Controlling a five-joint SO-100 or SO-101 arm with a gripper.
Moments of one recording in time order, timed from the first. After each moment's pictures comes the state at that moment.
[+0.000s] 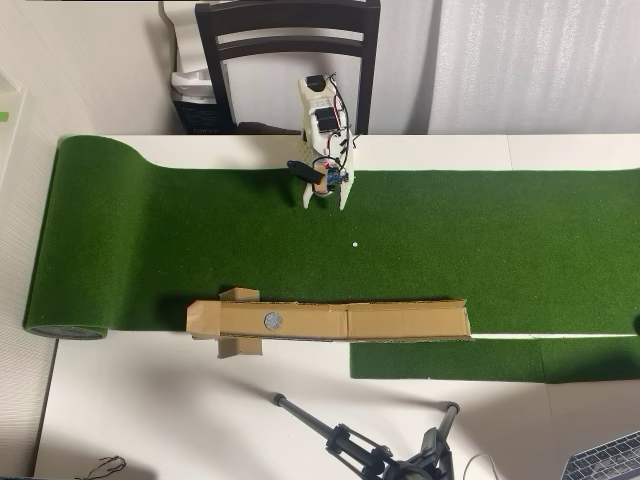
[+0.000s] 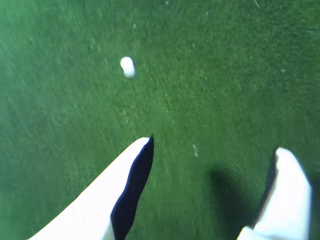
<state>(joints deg) -10.5 191.0 173.1 73.7 108.4</state>
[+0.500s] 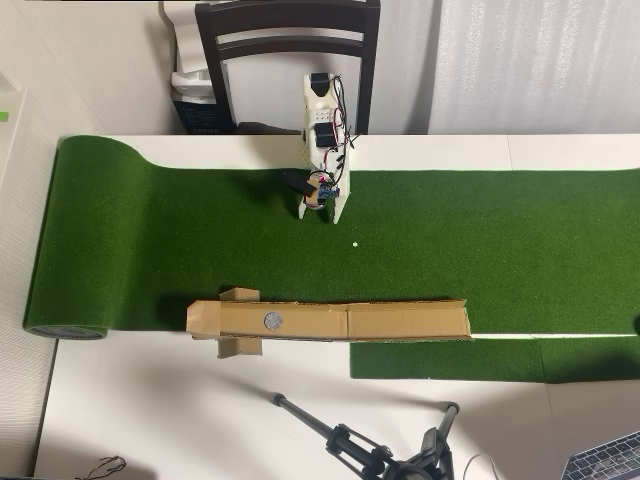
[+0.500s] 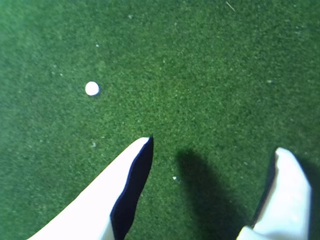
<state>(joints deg) -6.6 191.2 178.9 64.5 106.5</state>
